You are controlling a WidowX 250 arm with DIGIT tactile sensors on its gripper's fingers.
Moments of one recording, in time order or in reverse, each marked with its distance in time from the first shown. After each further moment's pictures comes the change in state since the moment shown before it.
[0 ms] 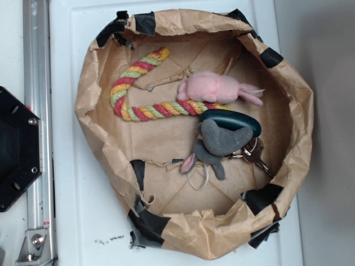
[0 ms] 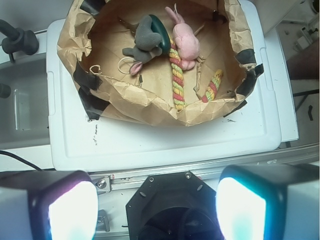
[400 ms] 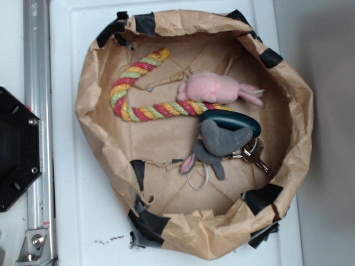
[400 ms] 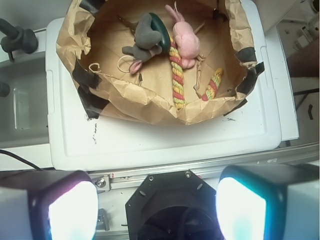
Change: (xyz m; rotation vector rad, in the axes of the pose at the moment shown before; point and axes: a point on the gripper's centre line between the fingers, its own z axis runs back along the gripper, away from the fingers) arm 0.000 0.000 -0.004 -0.002 0.006 0.004
